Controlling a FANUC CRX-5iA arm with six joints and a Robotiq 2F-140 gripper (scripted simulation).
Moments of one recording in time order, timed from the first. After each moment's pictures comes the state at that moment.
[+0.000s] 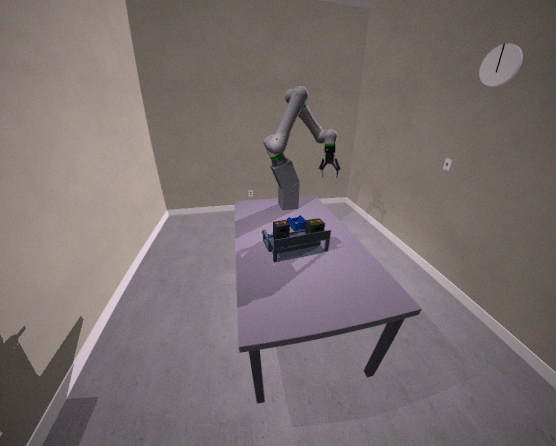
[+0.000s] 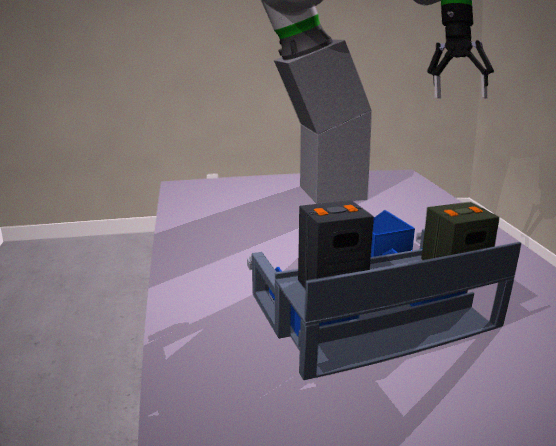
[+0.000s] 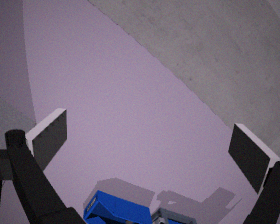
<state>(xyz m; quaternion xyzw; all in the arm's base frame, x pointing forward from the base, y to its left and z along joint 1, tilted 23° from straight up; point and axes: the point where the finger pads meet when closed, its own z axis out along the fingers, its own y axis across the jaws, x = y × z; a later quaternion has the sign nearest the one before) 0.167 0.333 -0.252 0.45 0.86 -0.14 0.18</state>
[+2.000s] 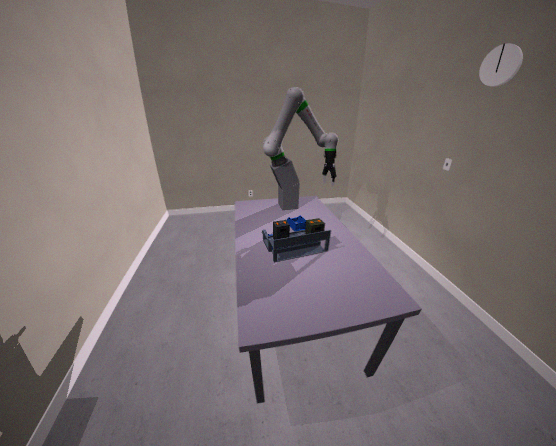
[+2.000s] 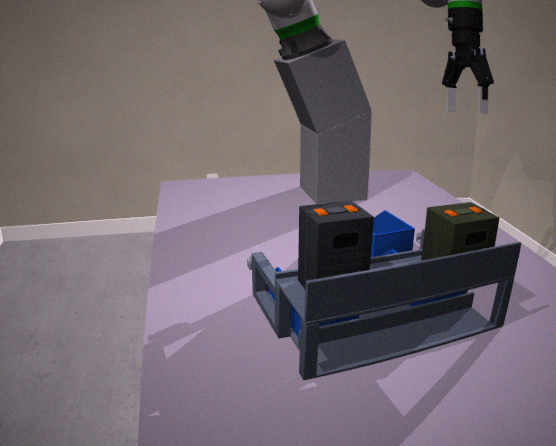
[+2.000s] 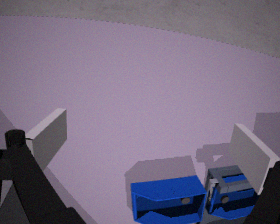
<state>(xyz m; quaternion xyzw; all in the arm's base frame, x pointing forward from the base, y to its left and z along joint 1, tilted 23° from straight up) 0.289 0.265 -0.247 0.68 0.70 -0.10 0.20</state>
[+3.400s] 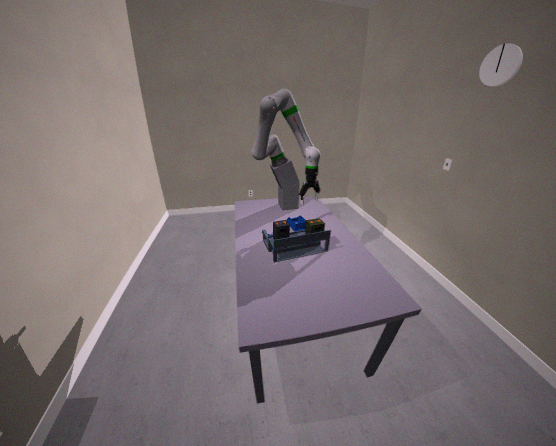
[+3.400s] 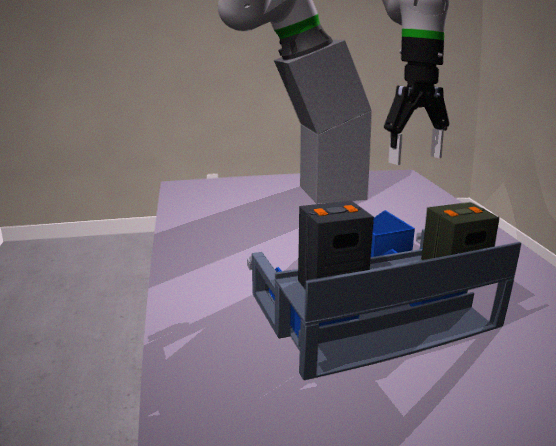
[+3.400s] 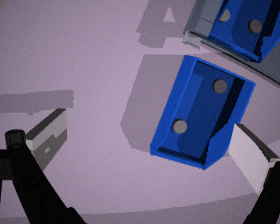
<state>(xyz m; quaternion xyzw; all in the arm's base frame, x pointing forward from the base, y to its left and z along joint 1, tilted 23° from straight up) 0.409 0.031 -0.248 0.96 0.18 -0.03 0.20</state>
